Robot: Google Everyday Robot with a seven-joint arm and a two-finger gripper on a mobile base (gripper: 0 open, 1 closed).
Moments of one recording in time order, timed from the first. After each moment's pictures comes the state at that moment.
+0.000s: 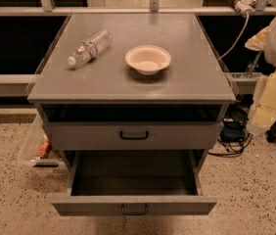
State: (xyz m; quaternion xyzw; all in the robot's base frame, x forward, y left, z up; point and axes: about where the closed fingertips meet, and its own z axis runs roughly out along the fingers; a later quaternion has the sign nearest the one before) arm 0.438 -0.217 0.976 -0.60 0.78 -0.03 0.16
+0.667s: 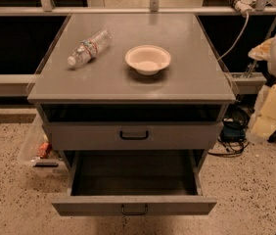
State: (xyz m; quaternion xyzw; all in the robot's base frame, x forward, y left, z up) arm 0.434 -0.221 0.960 -0.59 0.79 -0.02 0.17
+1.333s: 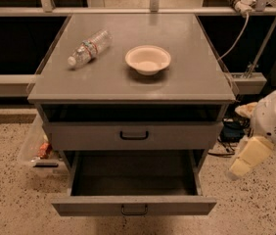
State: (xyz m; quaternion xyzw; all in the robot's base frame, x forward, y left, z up) arm 0.427 -0.232 0.829 -0.52 0.82 0.11 0.20
